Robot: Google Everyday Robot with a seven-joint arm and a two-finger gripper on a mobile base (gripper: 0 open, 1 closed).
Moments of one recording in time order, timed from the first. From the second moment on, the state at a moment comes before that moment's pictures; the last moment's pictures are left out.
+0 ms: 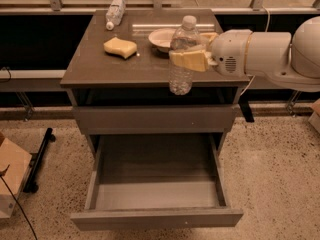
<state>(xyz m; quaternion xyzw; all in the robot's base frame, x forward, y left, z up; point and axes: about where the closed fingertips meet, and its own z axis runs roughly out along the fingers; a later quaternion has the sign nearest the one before) 0.591 -0.068 0.973 -0.41 0.66 0.28 0.56</state>
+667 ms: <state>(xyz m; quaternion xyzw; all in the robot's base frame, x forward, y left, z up) 0.582 -0.047 0.941 -0.46 0.65 0.28 0.53</state>
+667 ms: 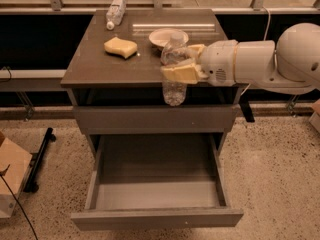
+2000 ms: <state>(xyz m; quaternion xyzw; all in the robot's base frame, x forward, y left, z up) 0.548 -0.036 0.818 -0.44 0.65 0.31 0.53</state>
